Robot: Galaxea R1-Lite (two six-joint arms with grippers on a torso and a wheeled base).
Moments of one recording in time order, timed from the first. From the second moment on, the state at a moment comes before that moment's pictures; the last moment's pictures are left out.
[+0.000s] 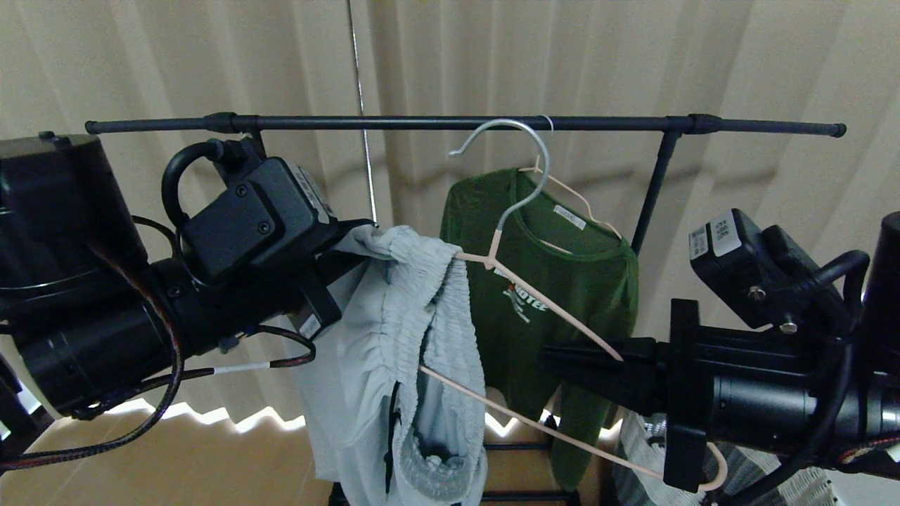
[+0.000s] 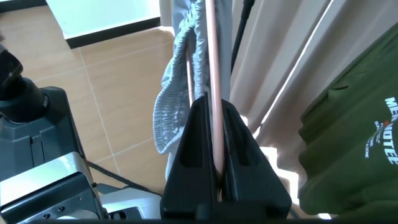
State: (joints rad) left arm -0.55 1.44 -0.77 -0.62 -0.11 0.76; right arm 0.79 1.39 -0.71 -0.39 0.22 -0.05
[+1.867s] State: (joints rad) left arm -0.70 1.48 -0.90 -0.62 0.35 0.21; right arm 0.76 1.46 -0.64 -0.54 0.19 -0.05
